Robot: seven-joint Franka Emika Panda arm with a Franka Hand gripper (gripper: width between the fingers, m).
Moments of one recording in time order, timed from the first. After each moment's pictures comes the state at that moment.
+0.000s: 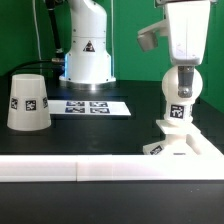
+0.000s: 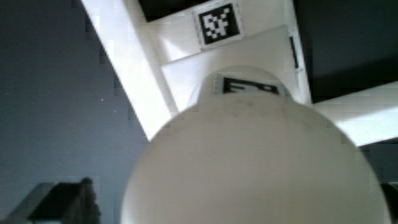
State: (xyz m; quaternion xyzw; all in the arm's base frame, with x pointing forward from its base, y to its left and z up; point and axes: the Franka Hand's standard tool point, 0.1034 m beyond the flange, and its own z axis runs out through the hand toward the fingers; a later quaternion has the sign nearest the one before) arm 0.618 0.102 0.114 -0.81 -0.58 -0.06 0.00
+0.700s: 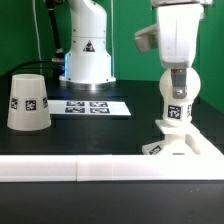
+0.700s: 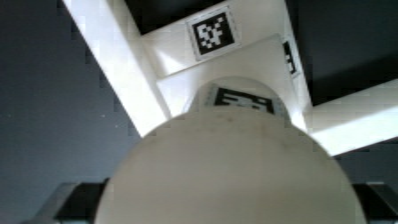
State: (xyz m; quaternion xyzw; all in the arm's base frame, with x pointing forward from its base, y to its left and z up) arm 0.618 0.099 0.114 -0.86 -0.51 -0.07 0.01
